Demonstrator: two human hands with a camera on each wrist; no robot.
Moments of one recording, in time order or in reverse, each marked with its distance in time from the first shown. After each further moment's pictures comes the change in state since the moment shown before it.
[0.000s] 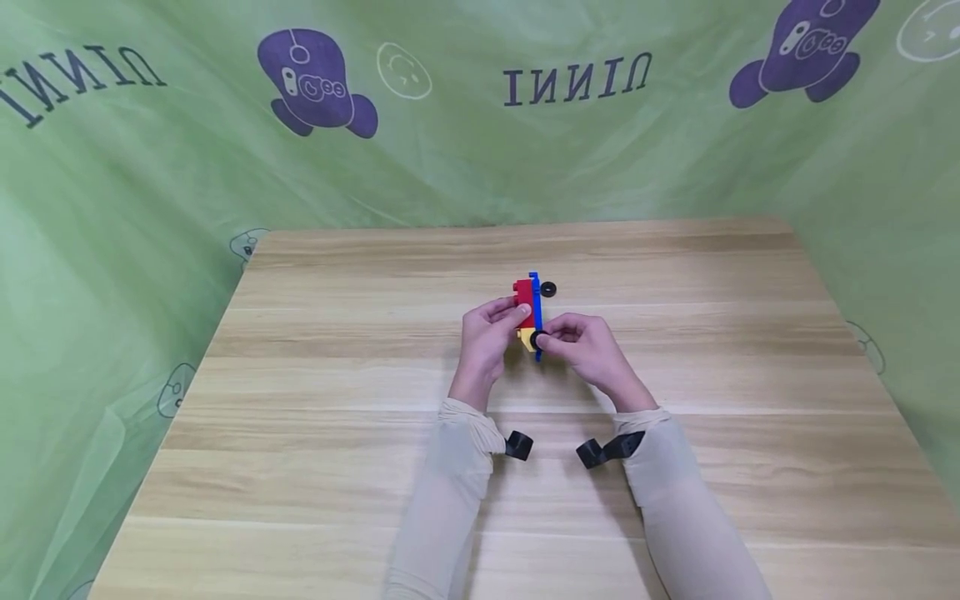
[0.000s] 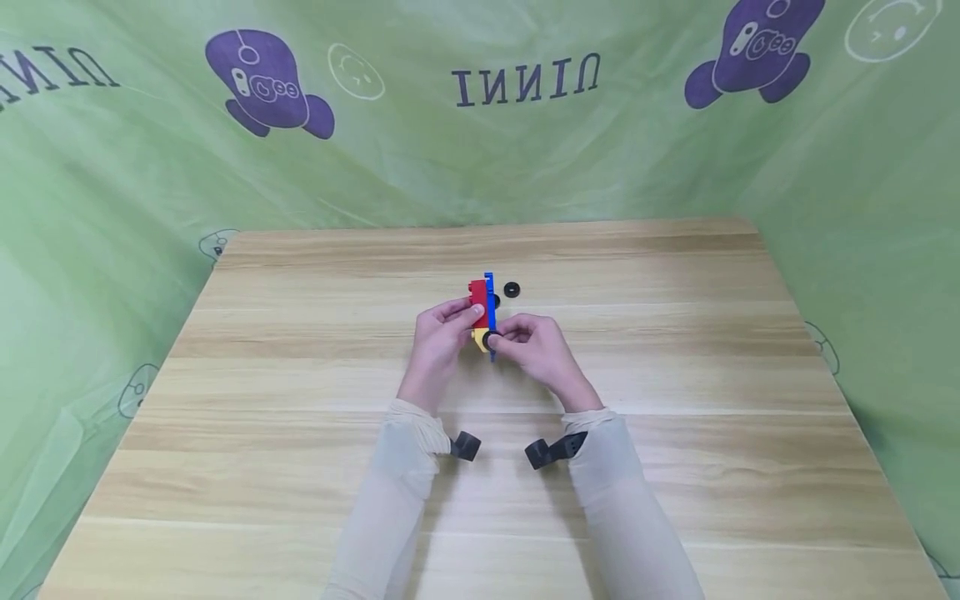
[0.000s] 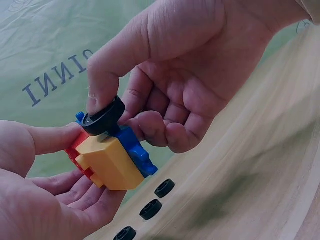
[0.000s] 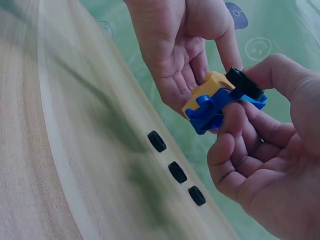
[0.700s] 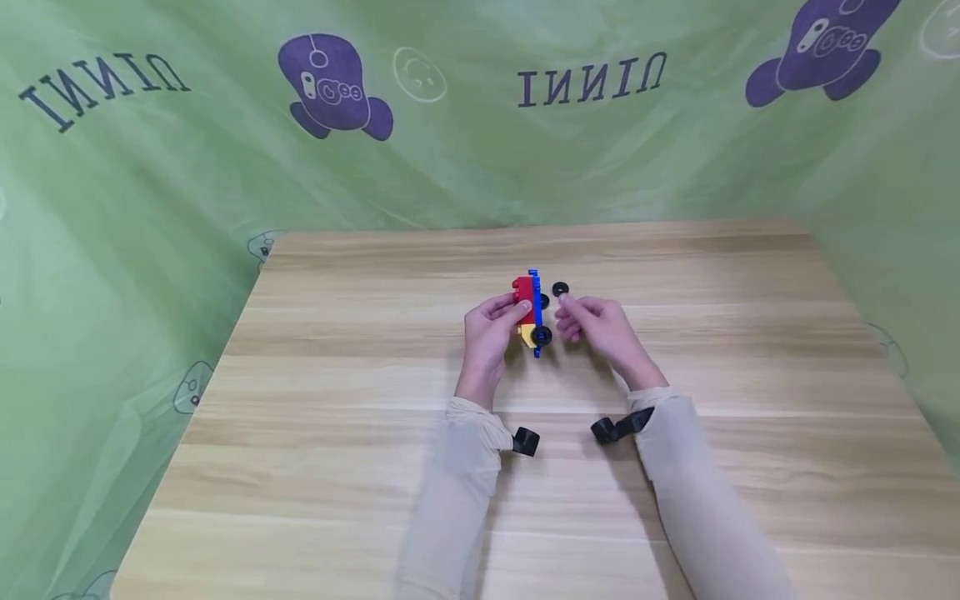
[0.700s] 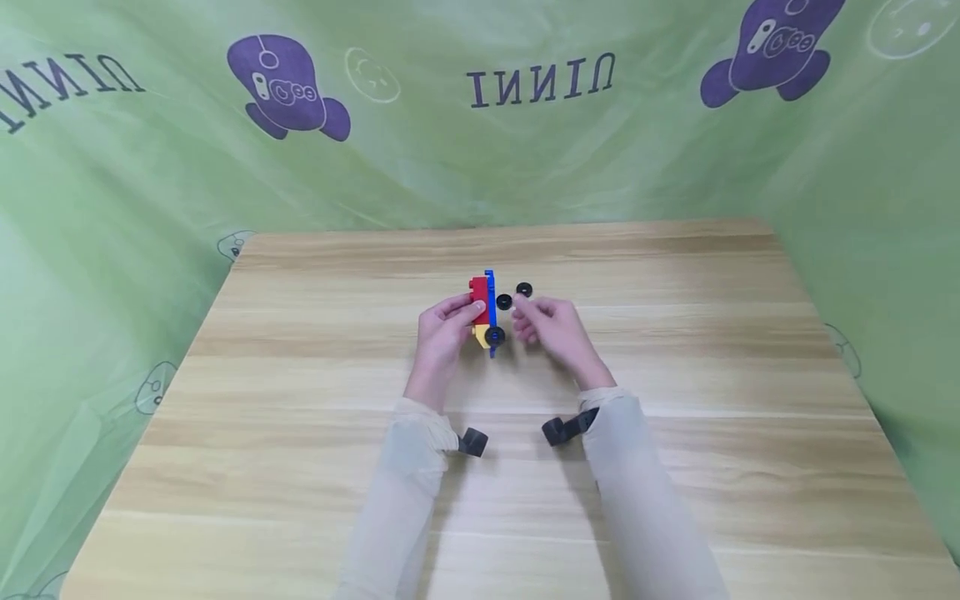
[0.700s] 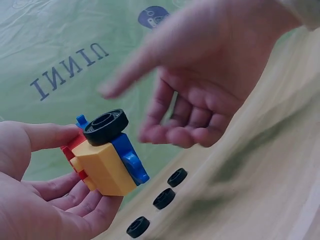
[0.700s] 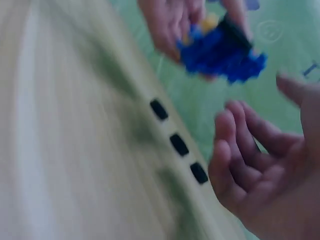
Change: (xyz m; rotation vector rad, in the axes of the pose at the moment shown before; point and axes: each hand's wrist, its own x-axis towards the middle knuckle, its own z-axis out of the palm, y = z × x) left_hand 0.000 0.005 -0.012 0.047 0.073 0.024; right_hand 0.029 0.007 -0.010 0.004 0.016 0.095
